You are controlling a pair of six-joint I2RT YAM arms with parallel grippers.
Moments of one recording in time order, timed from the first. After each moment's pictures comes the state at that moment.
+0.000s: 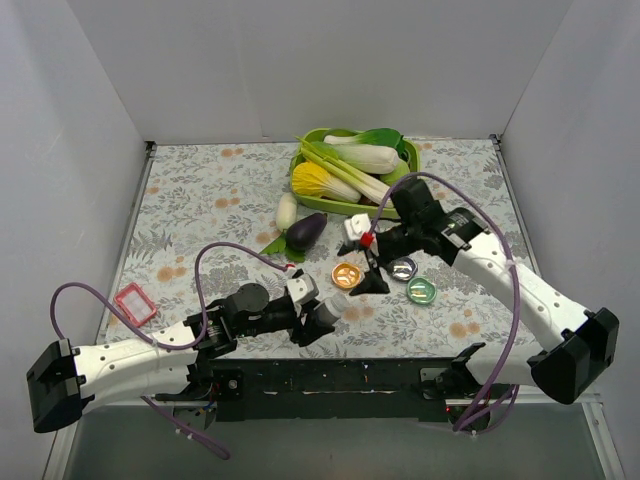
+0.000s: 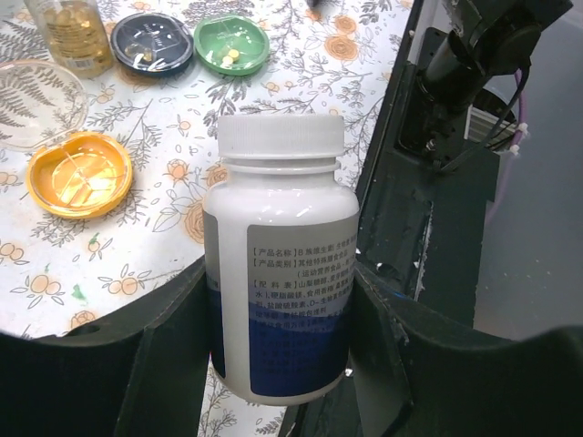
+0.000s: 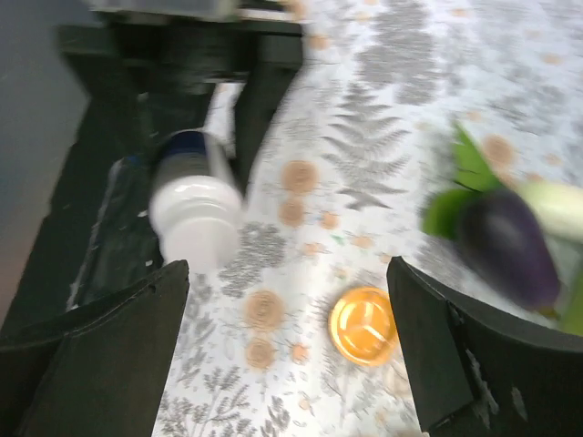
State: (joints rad) left arm -1.10 0.83 0.39 0.18 0.19 -0.16; right arm 0.72 1.27 1.20 -0.86 -0.93 -0.90
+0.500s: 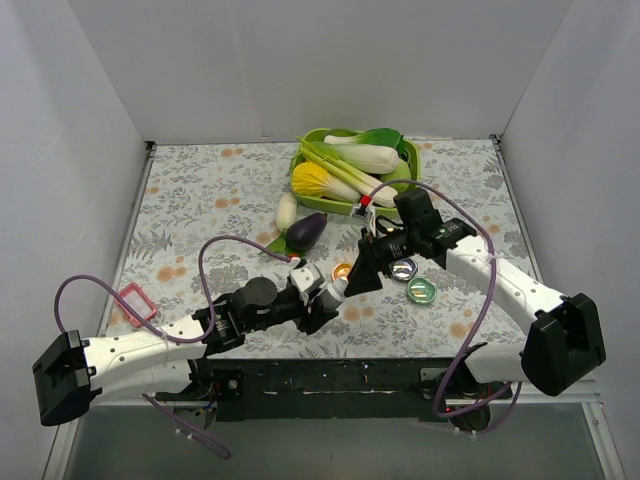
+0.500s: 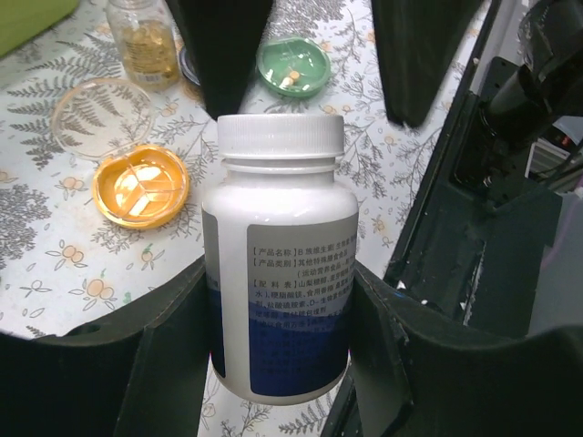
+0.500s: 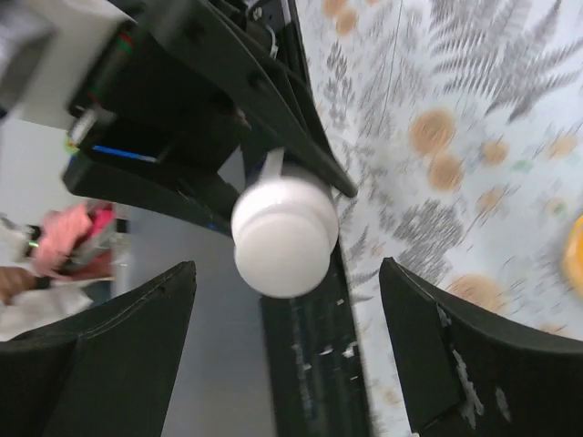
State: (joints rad) left arm -1.10 0.92 0.45 0.21 0.06 -0.15; right arm 0.56 1.32 1.08 -0.55 -1.09 -0.06
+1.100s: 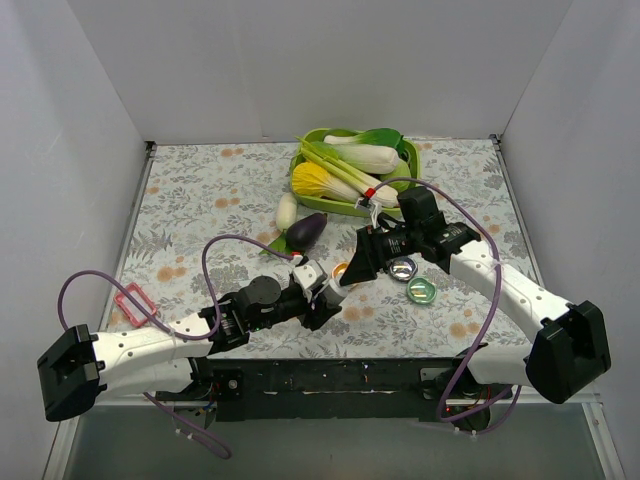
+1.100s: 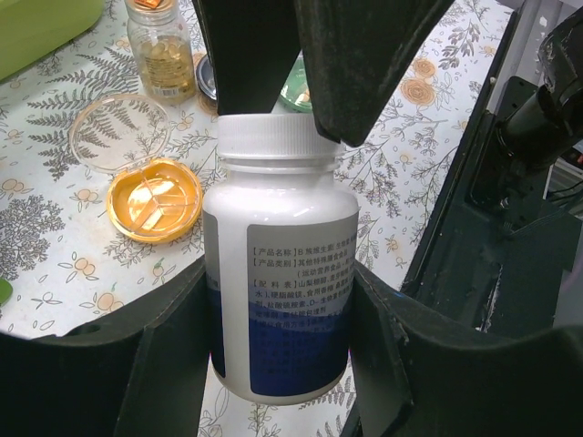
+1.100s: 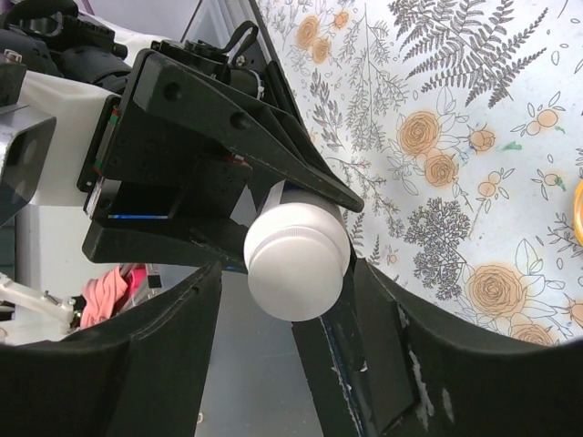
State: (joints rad) left arm -1.10 0.97 0.45 0.29 0.01 -0.15; right arm 0.57 1.27 0.97 -0.43 -0.97 0.32
